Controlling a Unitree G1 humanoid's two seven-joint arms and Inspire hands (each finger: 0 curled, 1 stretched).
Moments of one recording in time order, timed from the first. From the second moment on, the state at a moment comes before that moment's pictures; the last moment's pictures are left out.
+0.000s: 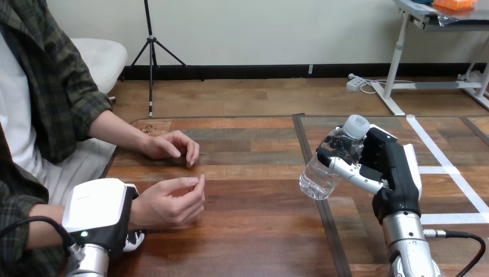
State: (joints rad) left arm 0.00 0.46 -0.29 0.22 0.95 0.24 0.23; right arm -0.27 -0.12 -0.13 0.71 0.01 -0.57 0.01
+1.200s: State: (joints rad) left arm 0.01 0.46 -0.28 0.24 0.82 0.10 0.36; right arm -0.27 -0.12 -0.13 0.71 0.01 -0.57 0.01
